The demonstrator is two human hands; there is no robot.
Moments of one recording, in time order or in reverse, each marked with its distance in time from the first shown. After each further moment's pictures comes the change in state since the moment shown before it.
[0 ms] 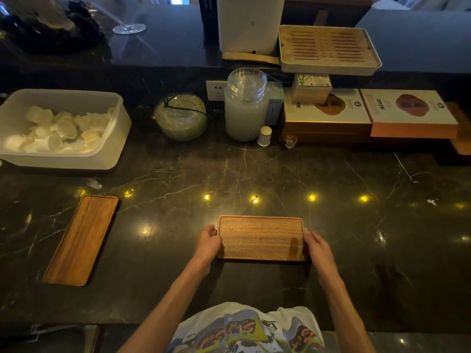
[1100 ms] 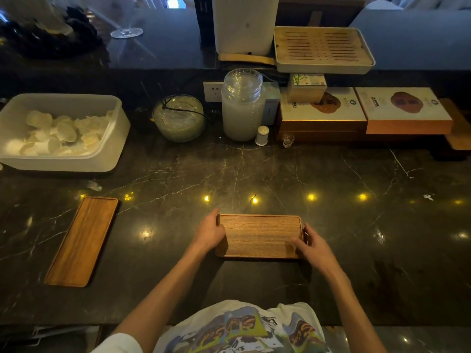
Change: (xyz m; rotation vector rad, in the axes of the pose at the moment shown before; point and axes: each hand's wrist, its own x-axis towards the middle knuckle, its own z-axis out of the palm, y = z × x) left_hand 0.015 0.032 0.000 0.565 -0.011 0.229; right_hand -0.003 -0.008 -0.011 -0.324 -0.159 -0.082
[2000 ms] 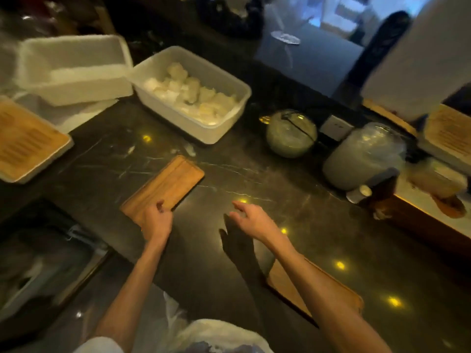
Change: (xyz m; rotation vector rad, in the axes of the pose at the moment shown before) left_hand -0.062 -0.185 -0.176 -0.500 0.933 -0.555; right_hand 0.018 -0.244 0.264 -0.869 -0.537 -0.565
